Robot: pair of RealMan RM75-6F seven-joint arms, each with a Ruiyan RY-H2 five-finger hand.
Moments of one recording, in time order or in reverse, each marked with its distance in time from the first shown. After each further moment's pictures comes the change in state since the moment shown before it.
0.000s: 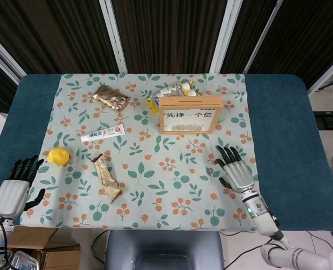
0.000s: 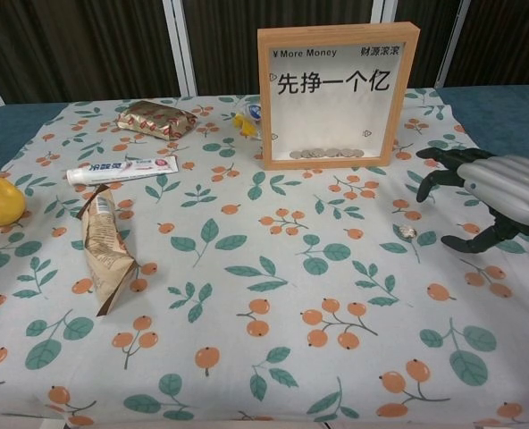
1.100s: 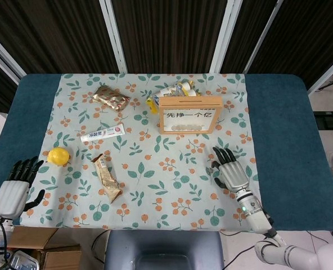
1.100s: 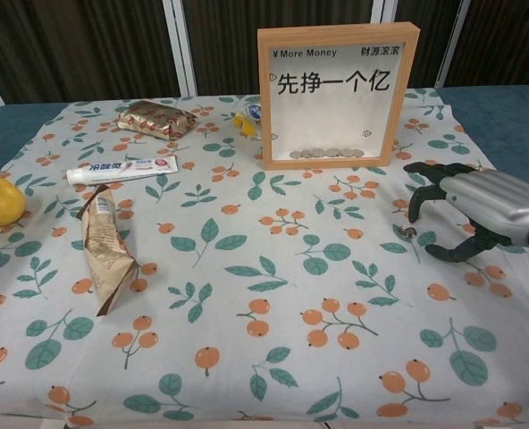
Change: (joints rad) left arm 0.000 -0.003 0.008 0.019 -0.002 -0.010 -0.017; right arm 0.031 -0.066 -0.006 0.080 0.027 -0.035 0.030
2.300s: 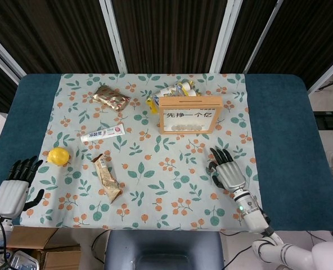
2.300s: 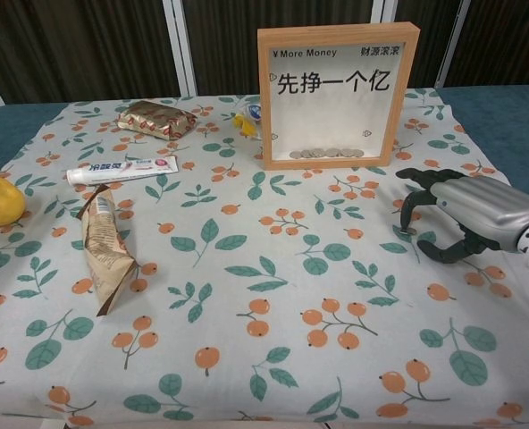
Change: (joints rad) left arm -0.003 0.004 -0.003 0.000 -0.008 -0.007 0.004; right arm 0.016 -0.030 -0.006 0.038 0.007 -0.018 0.016
